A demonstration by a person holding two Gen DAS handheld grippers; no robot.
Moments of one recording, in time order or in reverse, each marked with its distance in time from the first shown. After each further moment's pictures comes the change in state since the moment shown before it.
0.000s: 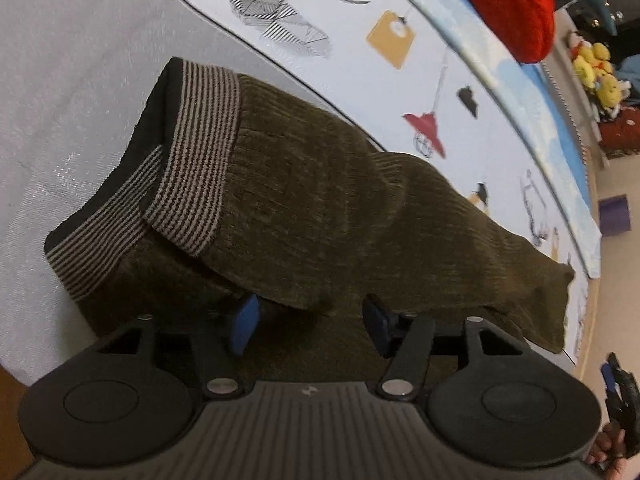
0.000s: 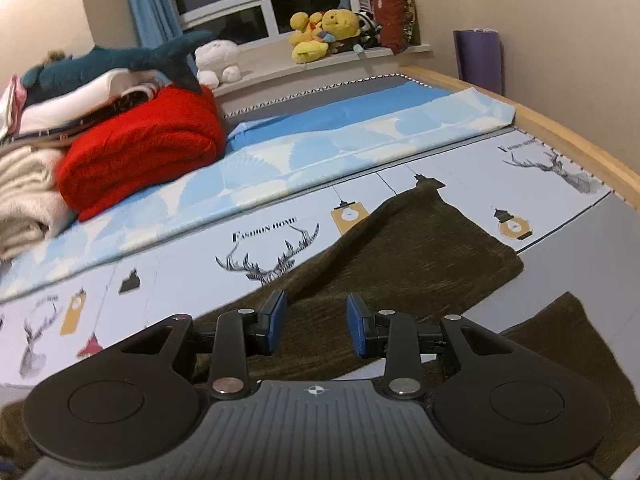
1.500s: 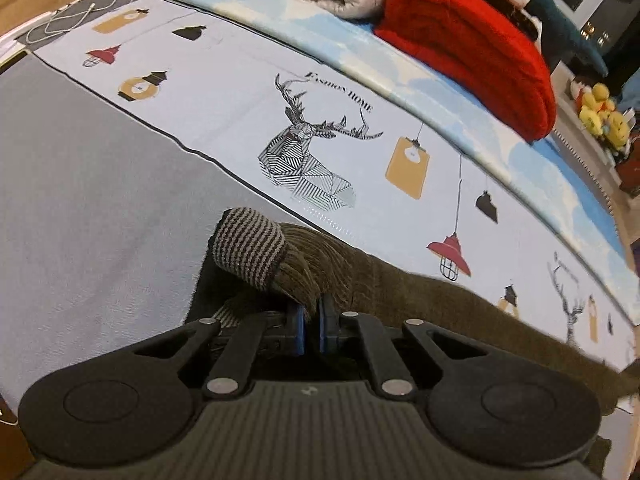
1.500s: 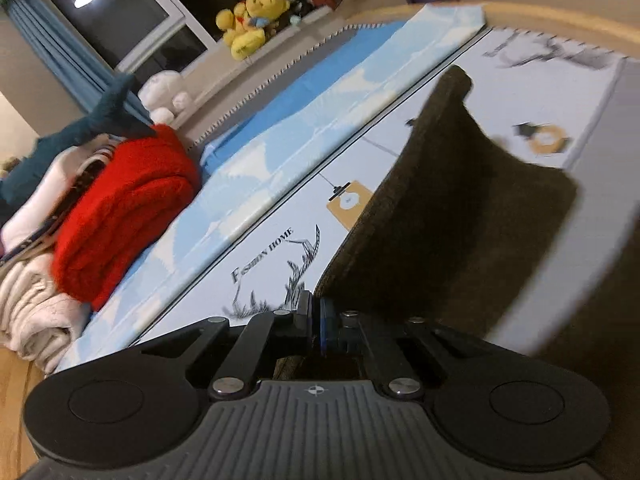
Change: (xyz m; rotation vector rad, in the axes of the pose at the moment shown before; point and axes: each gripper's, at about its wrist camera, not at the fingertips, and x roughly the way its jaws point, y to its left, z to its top) left arm -0.055 -0.011 0.027 0.077 -0.365 0.143; right arm 0.058 -0.045 0.006 0.374 0.039 0.074
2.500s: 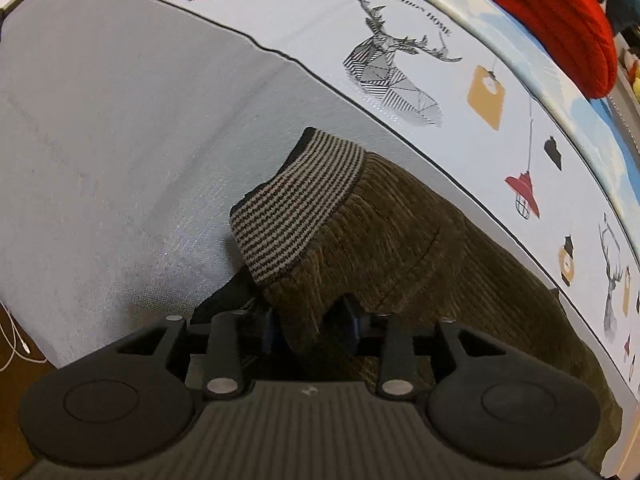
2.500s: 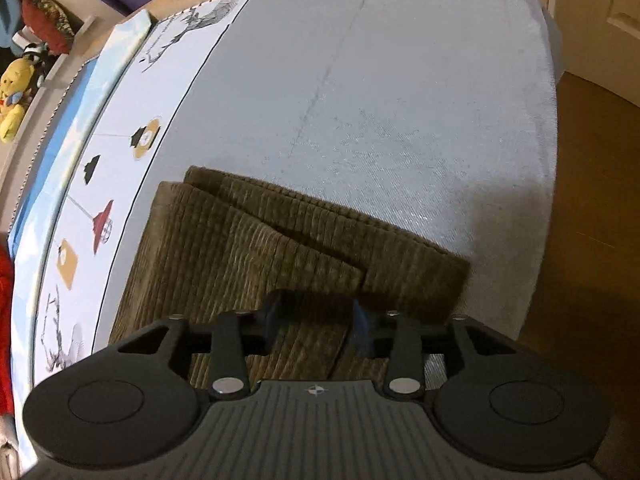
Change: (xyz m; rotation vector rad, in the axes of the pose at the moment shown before) left arm 0.032 0.049 -0.014 -0.068 0.264 0.111; right arm -0.088 -0.261 -0.005 0.454 0.082 -0.462
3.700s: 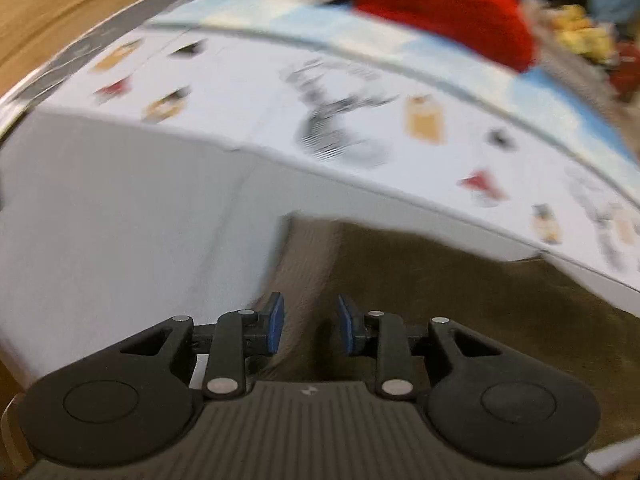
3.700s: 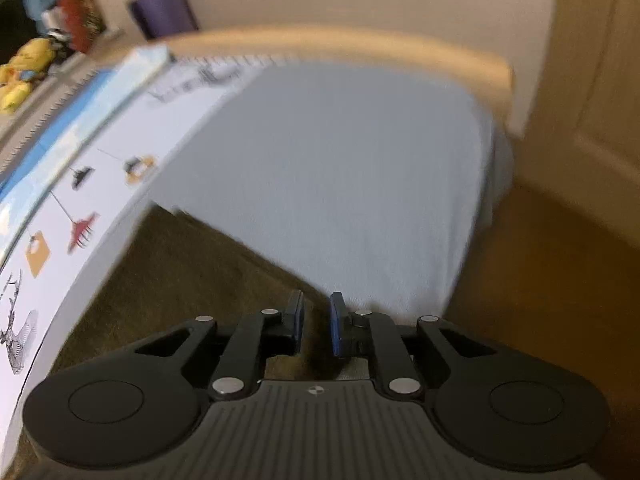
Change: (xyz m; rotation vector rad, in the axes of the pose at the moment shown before) left arm -0.061 -0.010 -0.026 0.344 -0.257 -0.028; right arm -0.067 0.008 -0.018 -0.307 -0.289 -0.098
